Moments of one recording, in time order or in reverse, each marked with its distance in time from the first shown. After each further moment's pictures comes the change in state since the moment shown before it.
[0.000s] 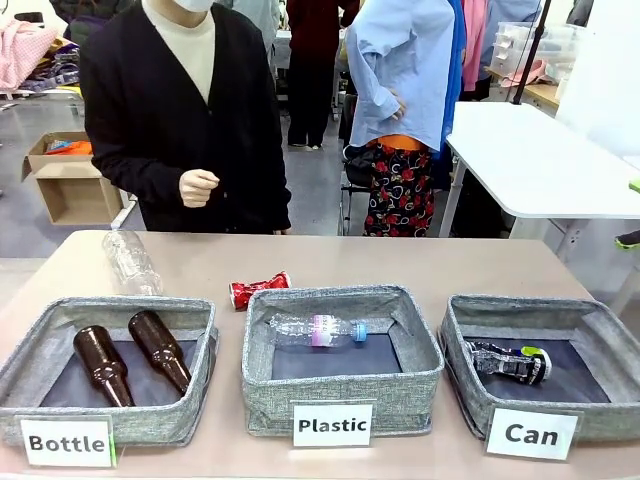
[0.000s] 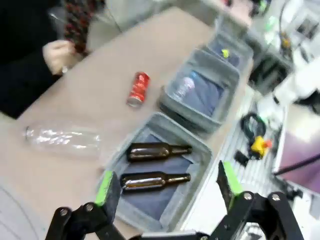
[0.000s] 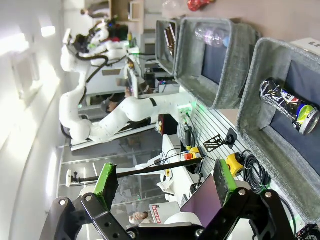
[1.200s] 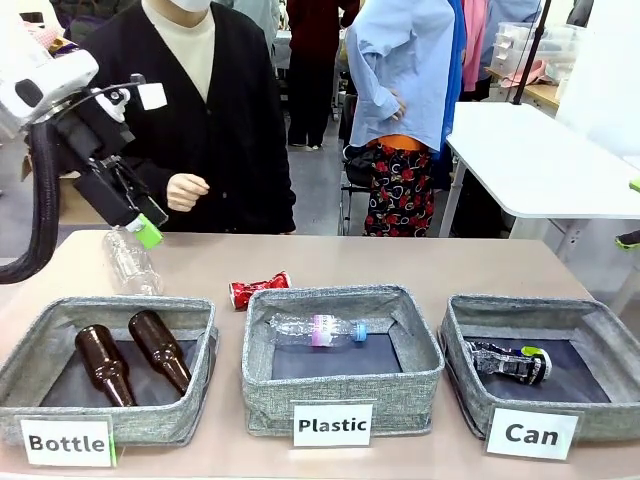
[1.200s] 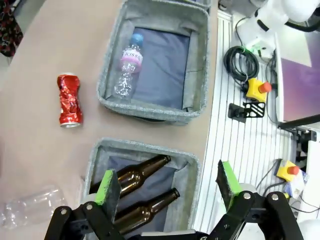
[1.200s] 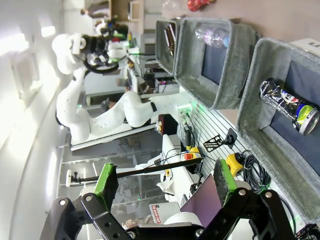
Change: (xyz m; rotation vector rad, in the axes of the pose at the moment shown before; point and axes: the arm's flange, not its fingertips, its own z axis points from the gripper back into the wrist) left arm 0.071 -0.076 -0.201 -0.148 0.365 -0.316; right arm 0.000 0.000 0.001 -0.001 0.000 0.000
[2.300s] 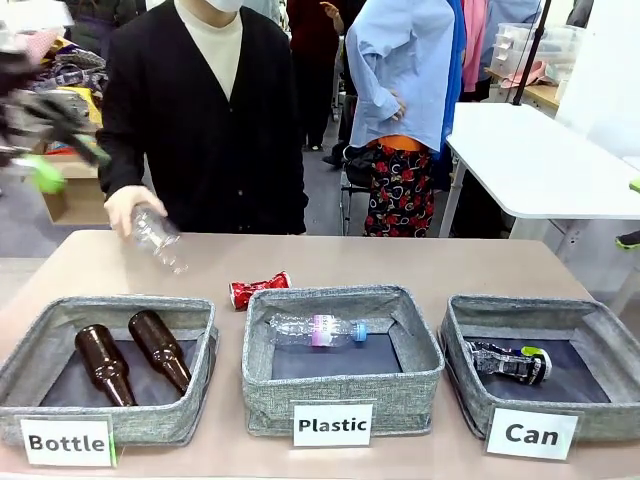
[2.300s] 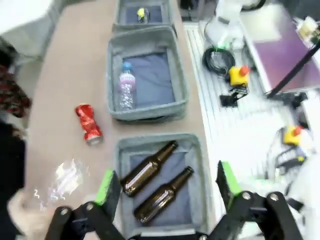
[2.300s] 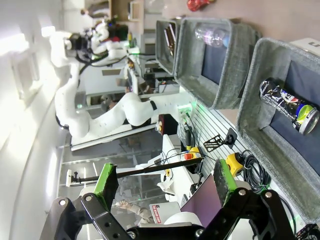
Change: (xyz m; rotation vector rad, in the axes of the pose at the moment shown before) left arm -0.071 0.010 0.122 -0.052 -0.187 -0.294; right arm 0.000 -0.001 0.000 0.001 0.001 -0.002
